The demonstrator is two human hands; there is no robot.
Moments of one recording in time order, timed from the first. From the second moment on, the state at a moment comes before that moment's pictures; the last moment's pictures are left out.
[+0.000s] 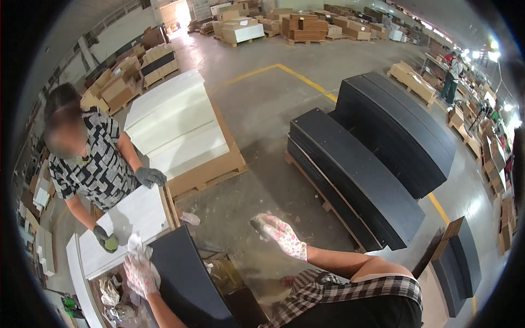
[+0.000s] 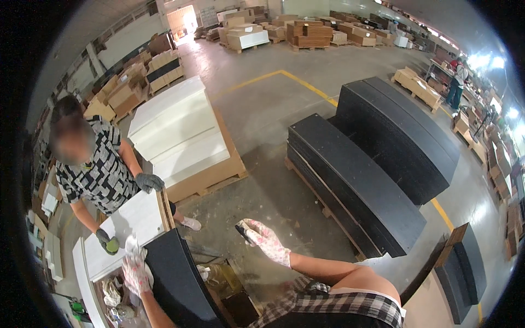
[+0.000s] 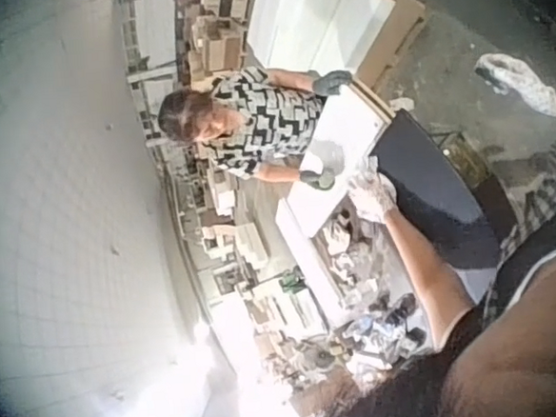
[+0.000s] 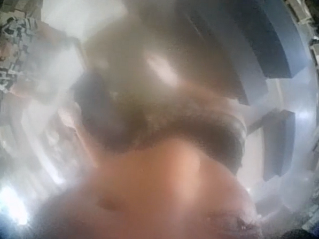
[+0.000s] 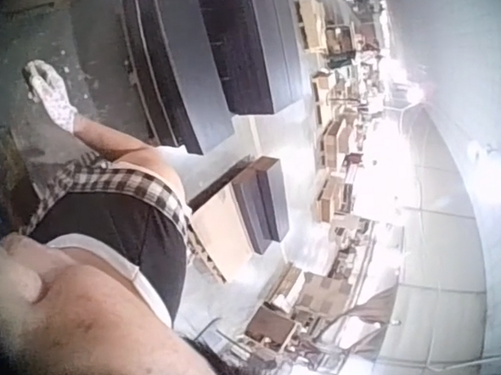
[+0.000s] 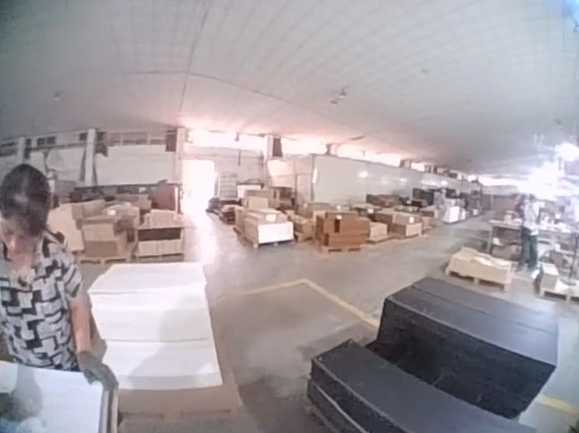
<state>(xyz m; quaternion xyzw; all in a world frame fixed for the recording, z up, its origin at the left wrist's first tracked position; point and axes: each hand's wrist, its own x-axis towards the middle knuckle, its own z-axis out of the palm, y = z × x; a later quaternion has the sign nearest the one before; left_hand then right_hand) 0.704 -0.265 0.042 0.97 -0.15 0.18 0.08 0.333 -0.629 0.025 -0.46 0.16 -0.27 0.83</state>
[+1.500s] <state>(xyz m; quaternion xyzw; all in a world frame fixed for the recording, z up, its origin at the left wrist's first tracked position) 0.454 -0.354 0.113 0.54 -0.23 -0.39 0.71 0.467 -0.621 0.041 -0.89 -0.09 -0.31 0.31</state>
